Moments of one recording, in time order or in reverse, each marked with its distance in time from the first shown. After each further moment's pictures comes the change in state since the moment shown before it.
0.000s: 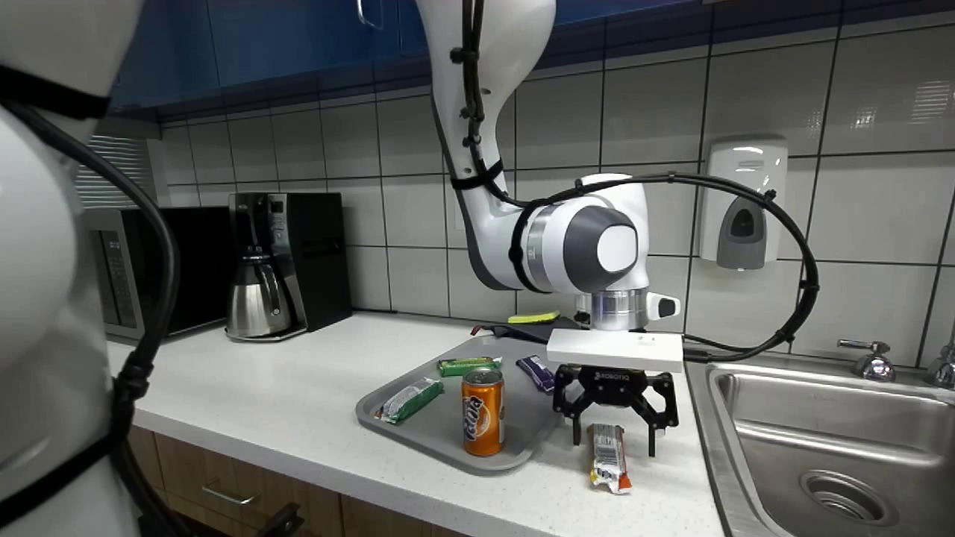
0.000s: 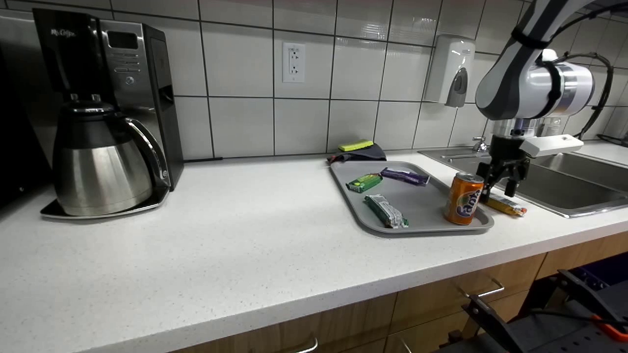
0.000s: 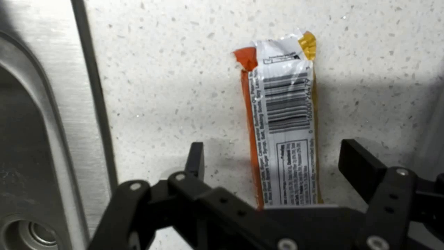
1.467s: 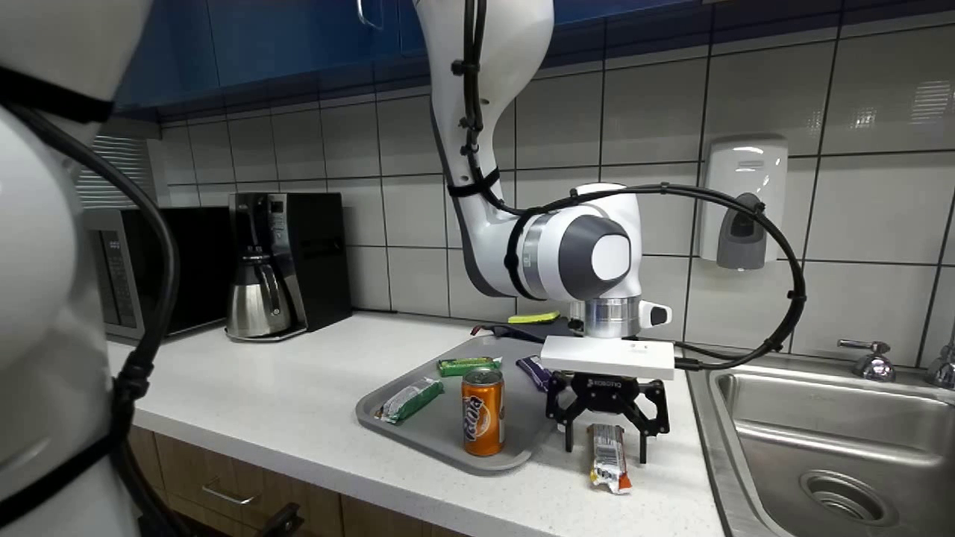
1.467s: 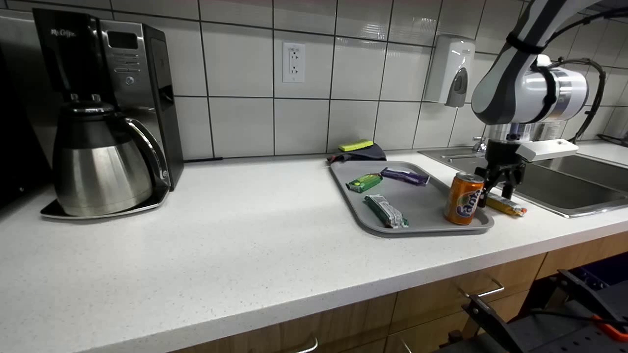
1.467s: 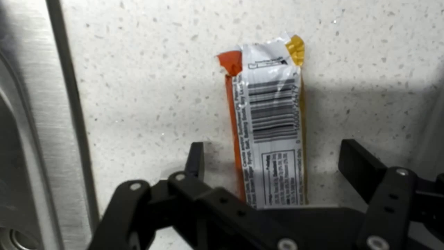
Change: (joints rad) arm 0.000 0.022 0.015 0.001 -0.004 0.000 0.000
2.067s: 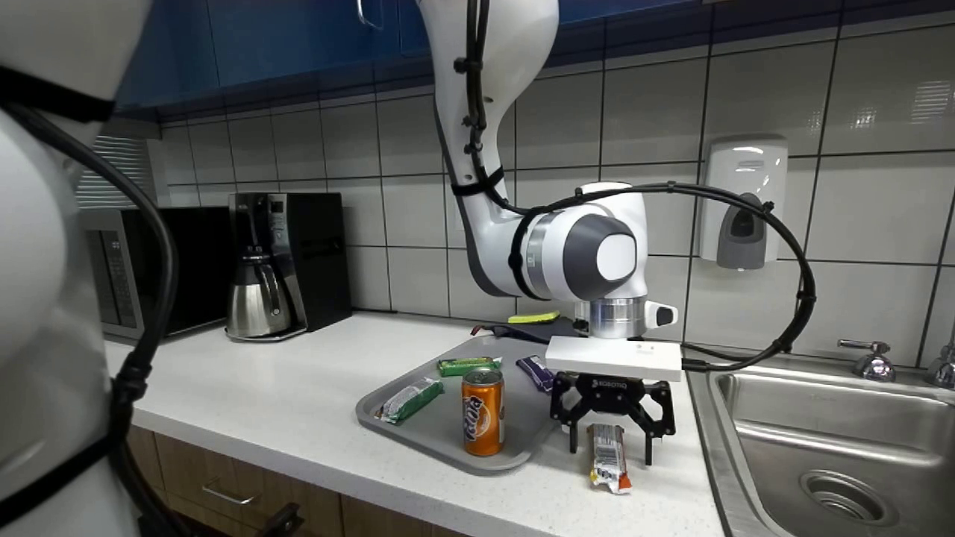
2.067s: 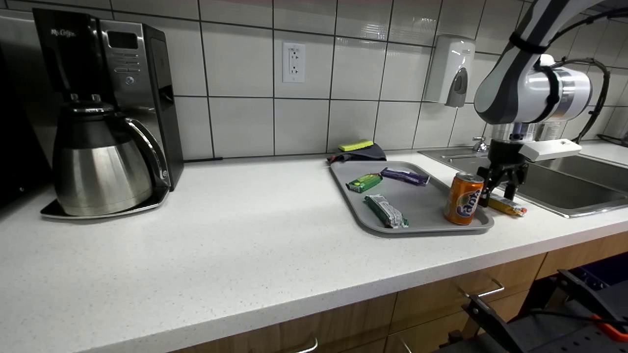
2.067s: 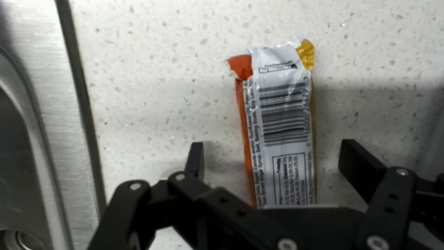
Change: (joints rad) arm -0.020 -0.002 0.006 0.001 0.000 0.000 -0.008
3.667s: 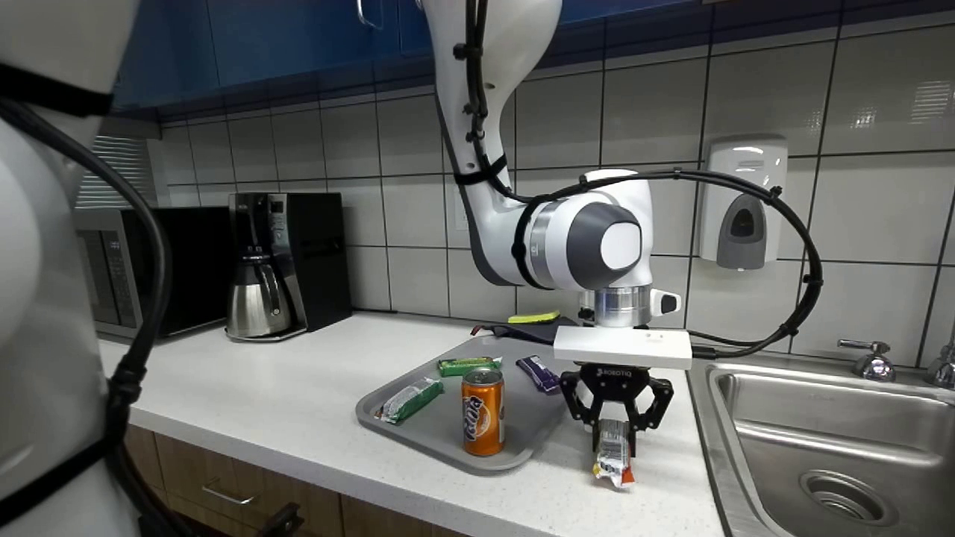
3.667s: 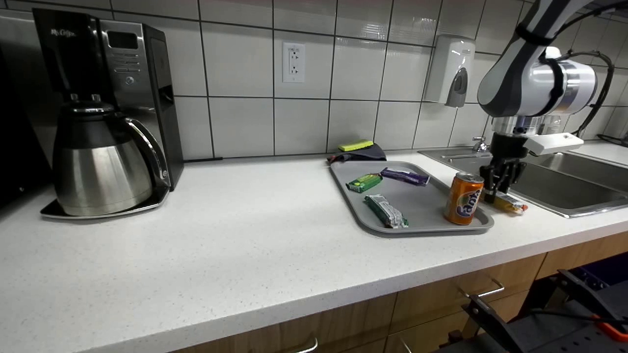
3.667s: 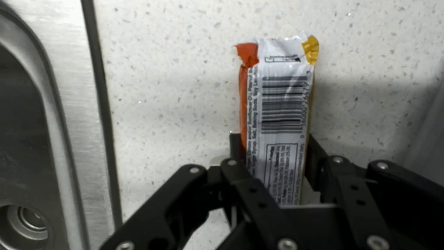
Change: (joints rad) arm -0.045 -0.033 0.037 0.000 0.002 -0.001 -0.054
